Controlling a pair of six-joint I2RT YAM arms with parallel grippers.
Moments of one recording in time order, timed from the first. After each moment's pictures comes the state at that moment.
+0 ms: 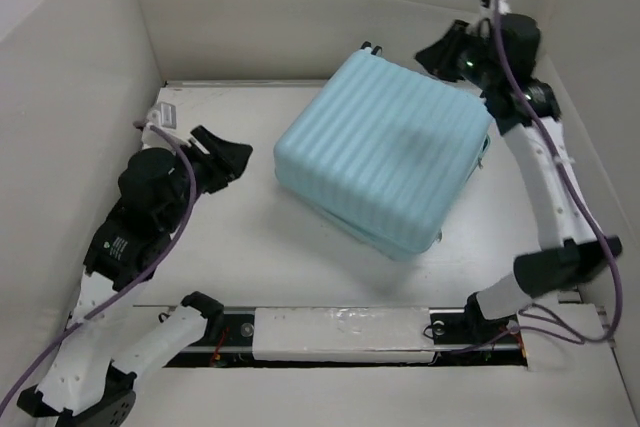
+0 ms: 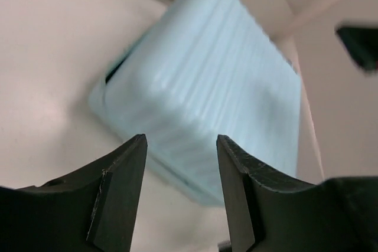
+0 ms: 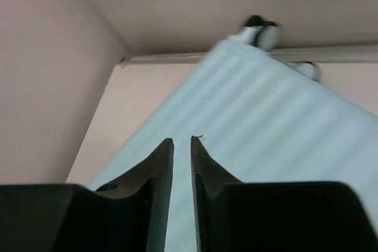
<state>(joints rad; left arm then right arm) -0.48 0.78 1.23 -0.75 -0.11 -0.77 0.24 1.62 1.93 -0.50 -0.31 0.46</state>
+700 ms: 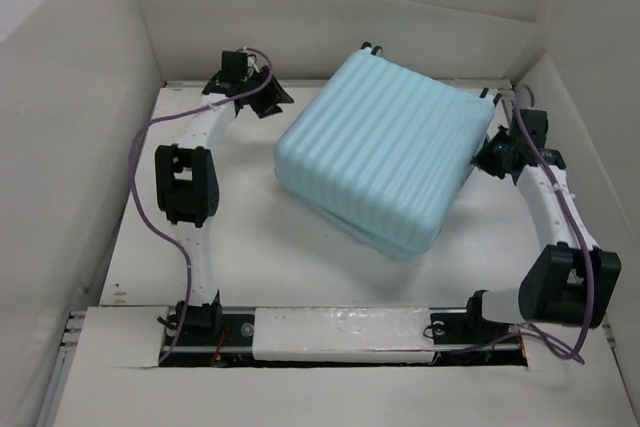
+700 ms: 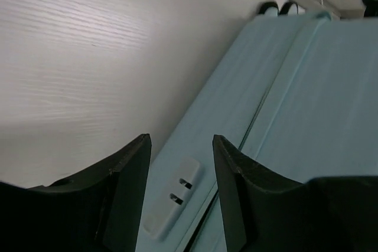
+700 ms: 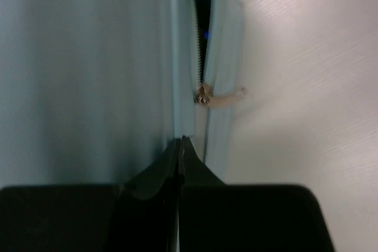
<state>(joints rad) -0.13 2.13 1.92 -0.47 0.39 -0.70 -0.18 1.32 1.10 -0.57 -0.05 0.59</state>
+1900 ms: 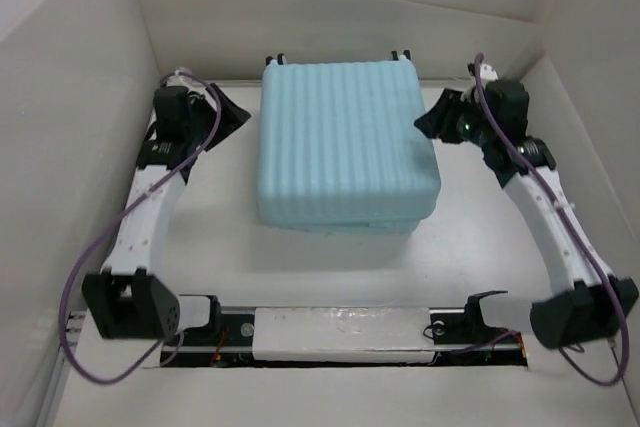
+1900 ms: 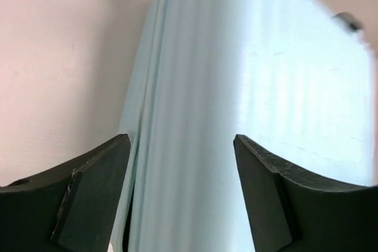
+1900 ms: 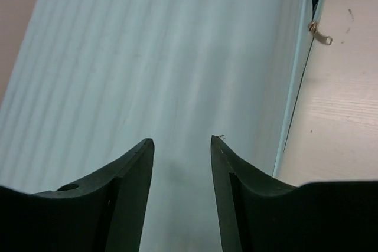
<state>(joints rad) -0.04 1.34 1.24 -0.44 0.23 -0.67 0.15 1.31 1.36 -0.47 -0.26 0.37</state>
